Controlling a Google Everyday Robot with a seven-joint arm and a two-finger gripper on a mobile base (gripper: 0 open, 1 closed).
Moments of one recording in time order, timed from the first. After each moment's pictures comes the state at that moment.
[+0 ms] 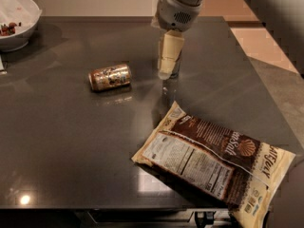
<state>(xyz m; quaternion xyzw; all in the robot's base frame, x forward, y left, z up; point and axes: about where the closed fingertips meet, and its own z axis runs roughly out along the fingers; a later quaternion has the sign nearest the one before) 0.601 -0.024 0.952 -0.73 0.65 0.04 0.18</state>
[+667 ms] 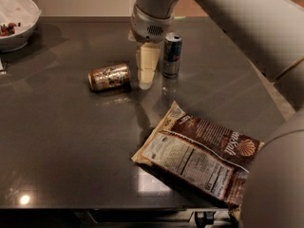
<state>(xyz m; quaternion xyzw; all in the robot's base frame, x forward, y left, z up) 0.599 0.028 0.919 -0.77 0.61 0.05 0.15</state>
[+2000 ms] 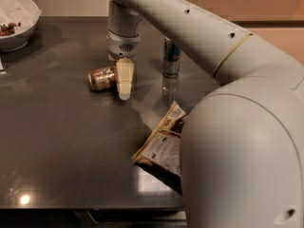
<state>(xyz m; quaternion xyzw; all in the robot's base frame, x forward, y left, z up) 0.622 0.090 0.850 -0.80 0.60 0.07 0.08</state>
